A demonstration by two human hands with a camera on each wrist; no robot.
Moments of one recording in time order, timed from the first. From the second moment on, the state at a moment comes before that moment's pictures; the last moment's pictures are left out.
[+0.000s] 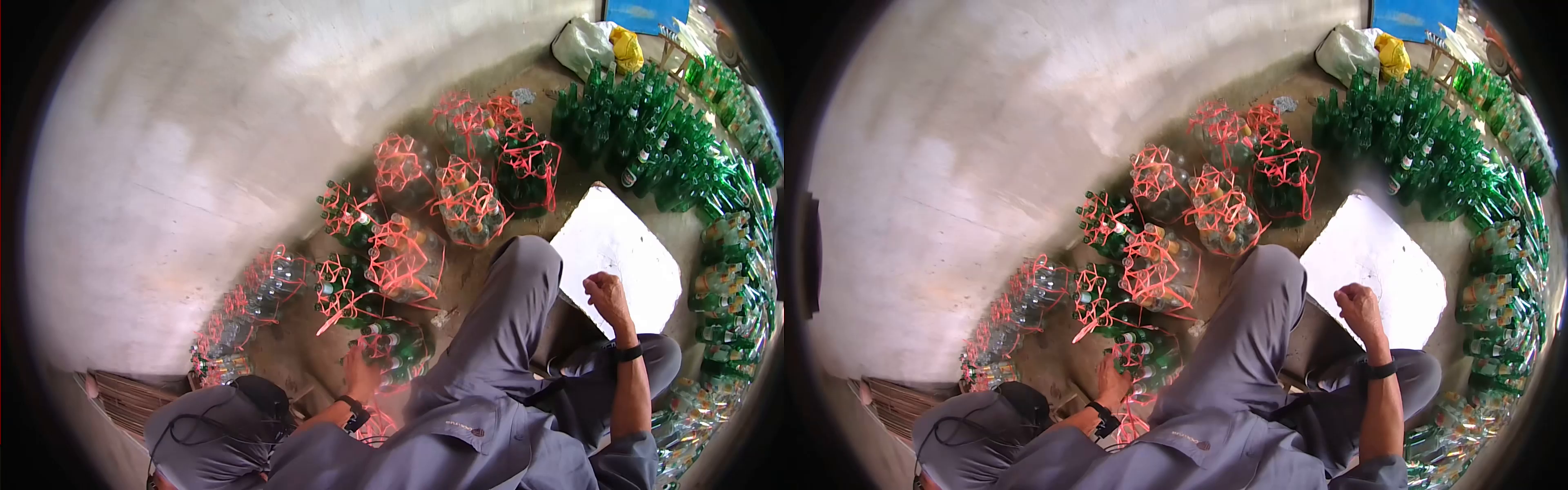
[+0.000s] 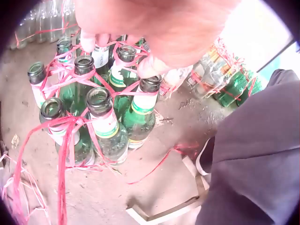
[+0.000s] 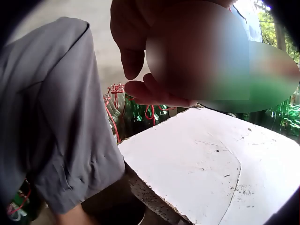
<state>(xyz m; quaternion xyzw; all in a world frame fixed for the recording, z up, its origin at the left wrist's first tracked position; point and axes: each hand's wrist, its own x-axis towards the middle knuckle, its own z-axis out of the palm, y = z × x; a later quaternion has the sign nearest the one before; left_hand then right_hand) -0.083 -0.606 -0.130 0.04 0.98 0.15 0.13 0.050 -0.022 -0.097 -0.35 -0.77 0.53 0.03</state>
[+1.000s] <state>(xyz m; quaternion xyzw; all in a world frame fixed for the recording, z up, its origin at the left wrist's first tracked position) -0.297 -0.629 -0.155 0.07 0.98 0.10 0.15 0.045 -0.022 -0.155 -0.41 -0.80 0.43 -0.08</state>
